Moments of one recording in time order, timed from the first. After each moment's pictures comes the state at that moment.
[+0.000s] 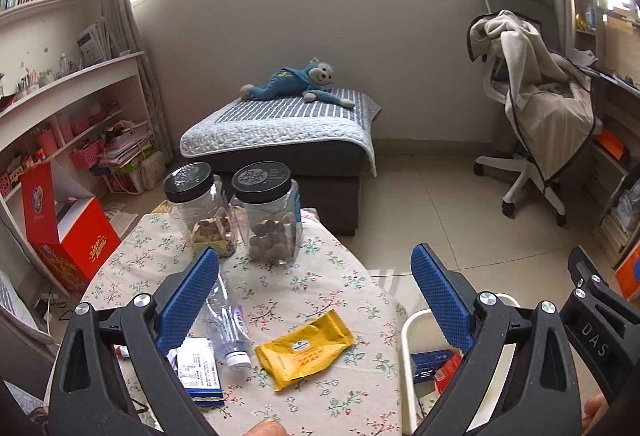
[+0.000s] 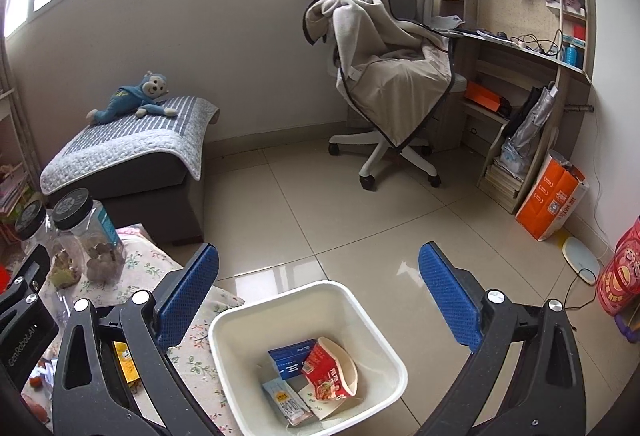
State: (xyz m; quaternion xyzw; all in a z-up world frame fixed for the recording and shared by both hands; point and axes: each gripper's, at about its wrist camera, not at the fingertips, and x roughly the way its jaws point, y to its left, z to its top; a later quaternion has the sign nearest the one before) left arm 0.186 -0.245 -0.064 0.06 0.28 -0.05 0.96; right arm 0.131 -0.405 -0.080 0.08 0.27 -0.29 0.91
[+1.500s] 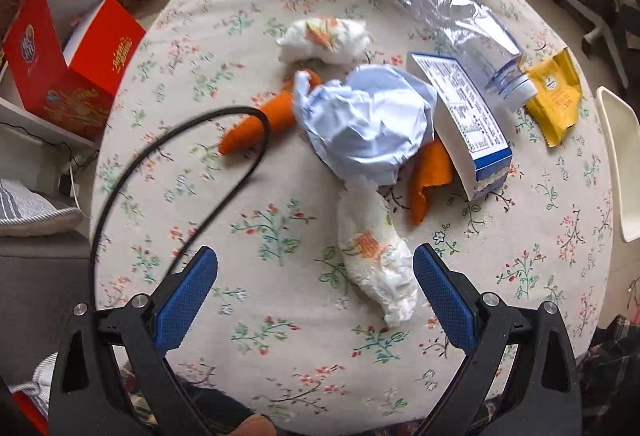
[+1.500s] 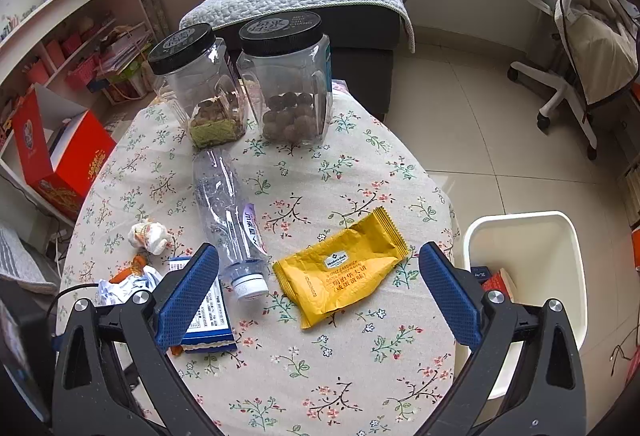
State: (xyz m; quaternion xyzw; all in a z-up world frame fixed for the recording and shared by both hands) left arm 0.202 0.009 -0.249 0.08 0.63 0.00 0.77; right arm 0.237 -0.224 -0.149 0.07 0.47 -0.03 0.88
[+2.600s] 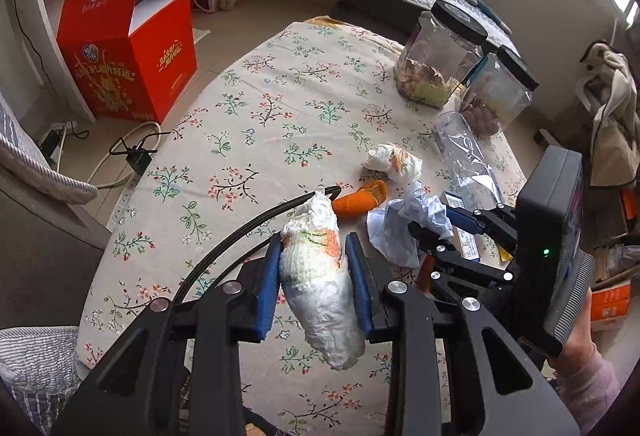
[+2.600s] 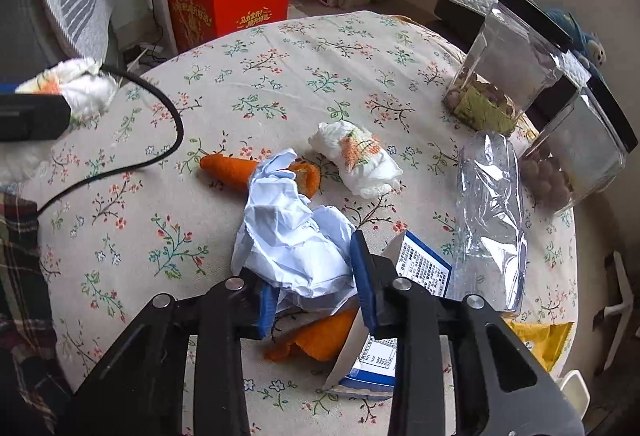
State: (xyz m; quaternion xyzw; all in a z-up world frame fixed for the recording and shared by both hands) left arm 0.177 0.125 -0.167 -0.11 0.50 0.00 0.86; right arm 0.240 -0.032 -0.224 -0.18 0.46 0.26 0.83
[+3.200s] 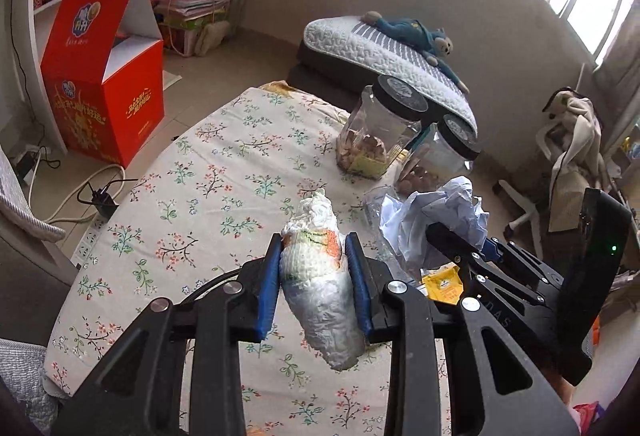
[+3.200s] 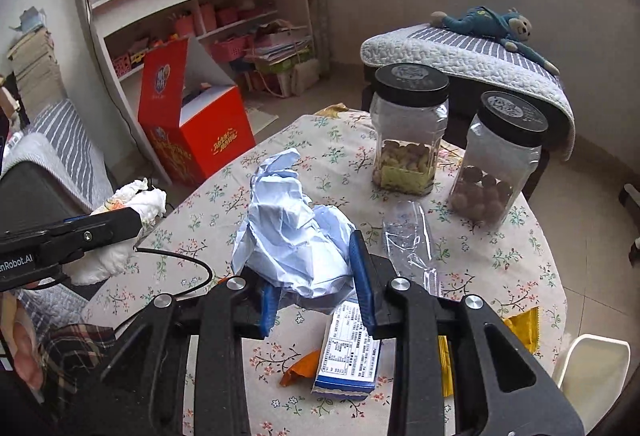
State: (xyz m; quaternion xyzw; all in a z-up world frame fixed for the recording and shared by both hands) left arm 0.192 0.089 -0.104 -0.16 0.41 -0.04 0.90; right arm 0.239 -0.110 -0.125 -0.01 0.37 0.21 0.90
